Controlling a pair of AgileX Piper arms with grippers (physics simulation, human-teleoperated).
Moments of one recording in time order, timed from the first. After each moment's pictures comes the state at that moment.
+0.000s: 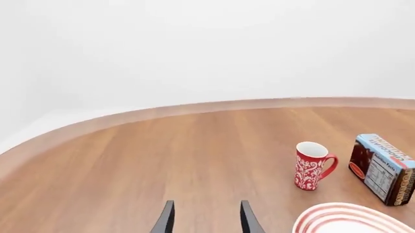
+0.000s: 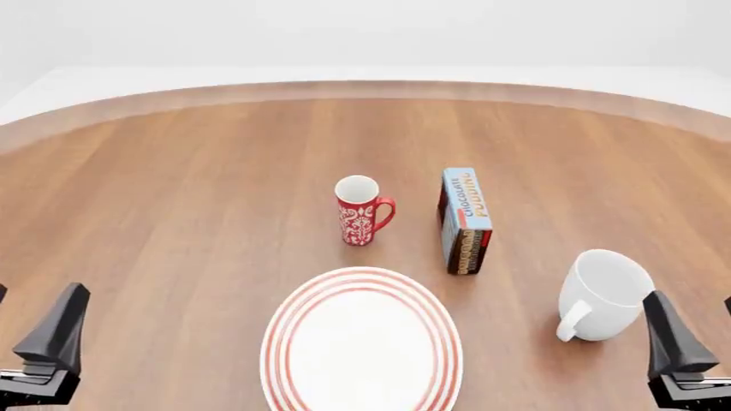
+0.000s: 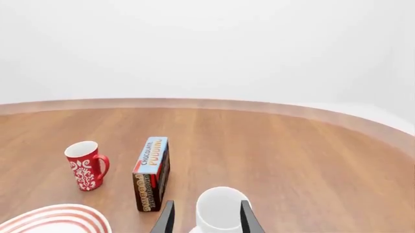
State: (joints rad) left arm -0.05 0.04 -0.06 0.00 0.03; right arm 0.00 0.00 -0.01 -0.01 0.00
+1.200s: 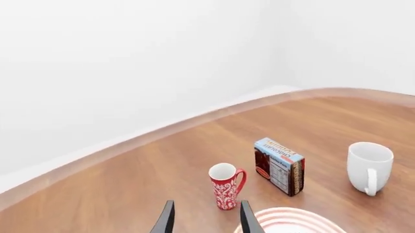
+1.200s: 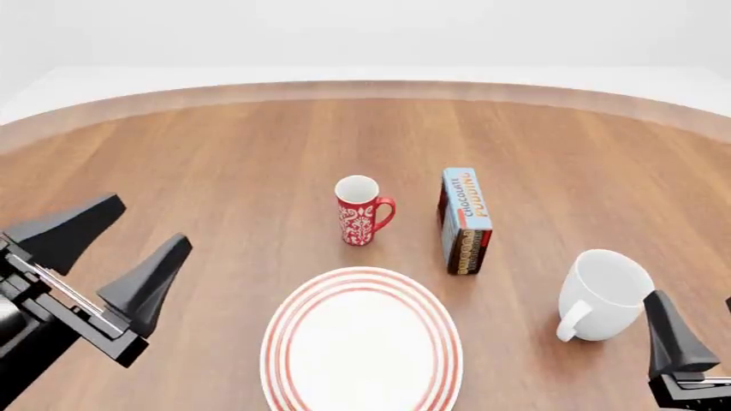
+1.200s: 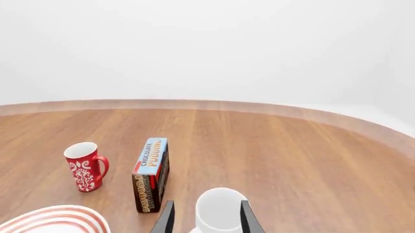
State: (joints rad) left arm -0.52 0.50 -0.26 -0.28 0.15; right arm 0.00 0.00 0.00 -0.01 -0.01
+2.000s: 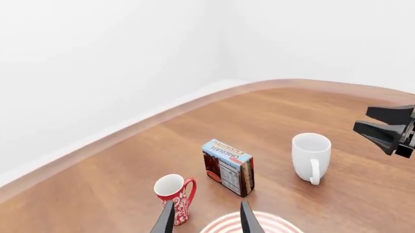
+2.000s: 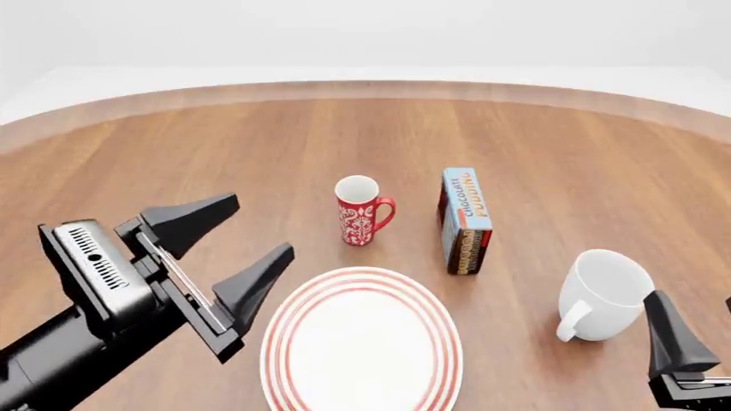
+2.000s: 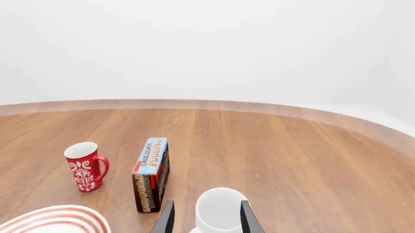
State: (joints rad) left arm -0.75 0.86 -0.32 -0.53 0.15; right arm 0.00 0.00 -0.01 -0.01 0.00
